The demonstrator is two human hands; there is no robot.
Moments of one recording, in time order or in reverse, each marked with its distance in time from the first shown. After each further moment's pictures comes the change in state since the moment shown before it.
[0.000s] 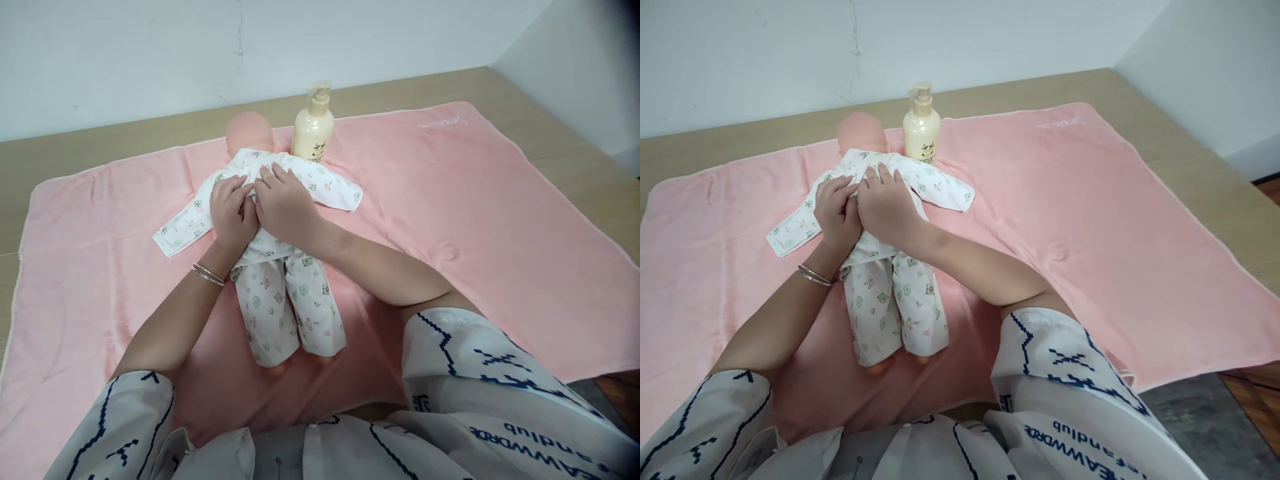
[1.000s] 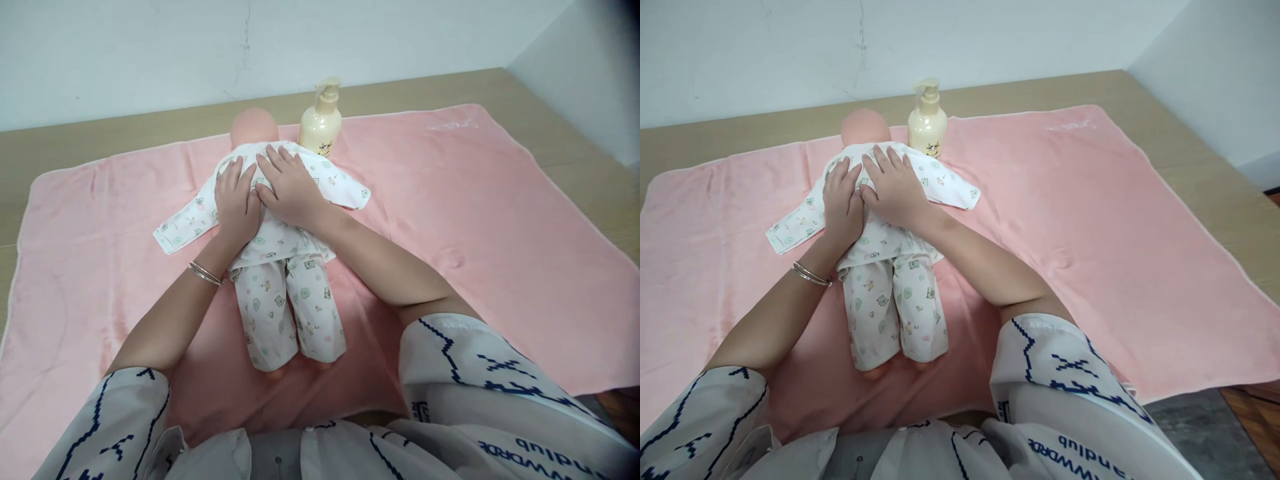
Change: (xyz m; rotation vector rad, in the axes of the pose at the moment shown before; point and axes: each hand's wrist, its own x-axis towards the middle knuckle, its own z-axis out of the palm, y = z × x) left_hand 0.010 -0.001 0.002 -0.032 -0.176 -0.082; right_hand 0.026 0.038 0.013 0.107 -0.052 0.019
